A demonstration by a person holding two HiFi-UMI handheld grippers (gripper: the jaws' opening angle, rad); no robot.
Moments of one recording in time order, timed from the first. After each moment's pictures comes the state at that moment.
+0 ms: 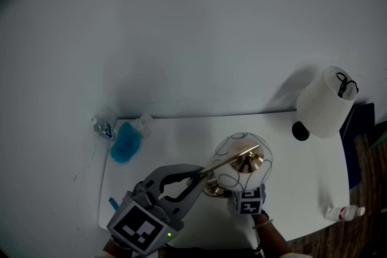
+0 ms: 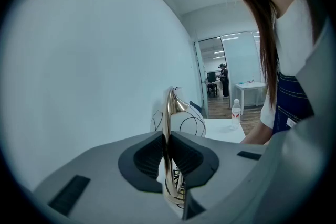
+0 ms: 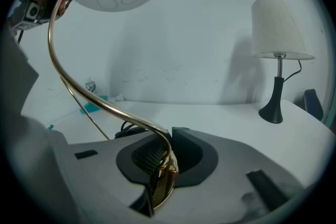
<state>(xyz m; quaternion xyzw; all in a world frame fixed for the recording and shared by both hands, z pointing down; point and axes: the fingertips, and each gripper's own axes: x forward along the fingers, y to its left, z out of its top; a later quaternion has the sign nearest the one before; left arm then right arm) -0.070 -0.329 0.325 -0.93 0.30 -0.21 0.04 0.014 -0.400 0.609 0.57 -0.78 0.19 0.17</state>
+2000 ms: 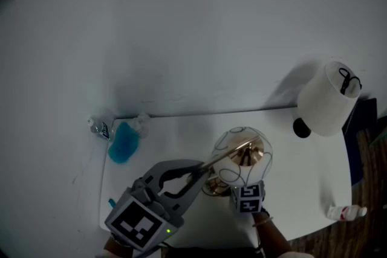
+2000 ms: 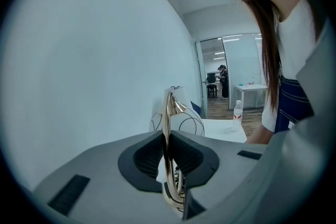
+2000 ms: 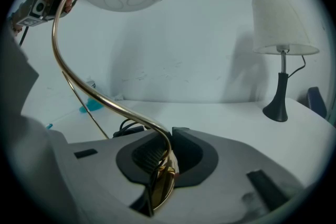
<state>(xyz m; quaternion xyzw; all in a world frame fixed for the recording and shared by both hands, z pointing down) -0.060 -0.351 0.329 -0.94 0.29 -0.20 0.02 0.011 -0.412 0.617 0.56 -0.79 0.19 0.17</state>
